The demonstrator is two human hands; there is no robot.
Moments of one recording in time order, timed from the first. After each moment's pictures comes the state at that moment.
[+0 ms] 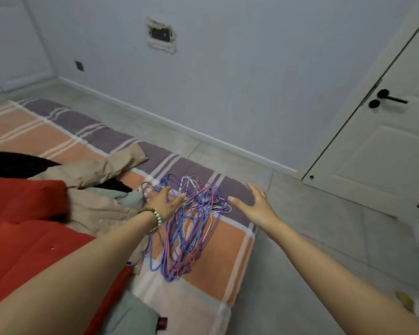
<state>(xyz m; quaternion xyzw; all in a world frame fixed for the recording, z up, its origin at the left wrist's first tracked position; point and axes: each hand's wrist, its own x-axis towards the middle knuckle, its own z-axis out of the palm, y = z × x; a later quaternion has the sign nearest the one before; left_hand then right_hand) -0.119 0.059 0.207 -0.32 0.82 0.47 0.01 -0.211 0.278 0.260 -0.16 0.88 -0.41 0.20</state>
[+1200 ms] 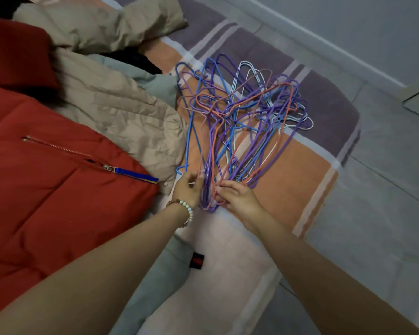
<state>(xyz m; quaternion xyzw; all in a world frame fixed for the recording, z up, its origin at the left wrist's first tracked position) -0.057 0.053 -0.121 -0.49 0.64 0.58 -0.08 -0.133 0.157 -0.106 0.02 0.68 -0.54 0.50</state>
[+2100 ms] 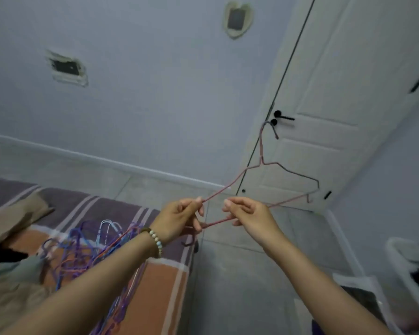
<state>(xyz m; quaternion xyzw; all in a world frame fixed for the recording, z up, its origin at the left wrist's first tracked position) -0.227 0.240 0.294 -0.06 0.67 0.74 0.03 -0.264 0.411 0.326 -0.08 0.80 -0.58 0.12</state>
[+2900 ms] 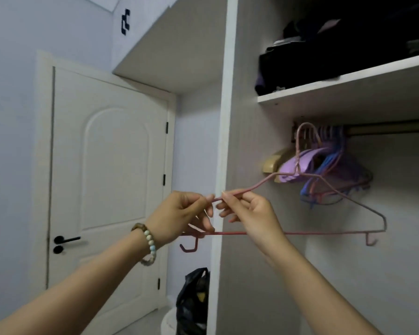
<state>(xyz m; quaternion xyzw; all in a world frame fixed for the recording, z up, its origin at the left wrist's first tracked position) -0.153 0.743 0.676 0.46 0.66 0.58 0.07 -0.070 0.880 0.666 -0.03 0.74 -0.55 -0.38</state>
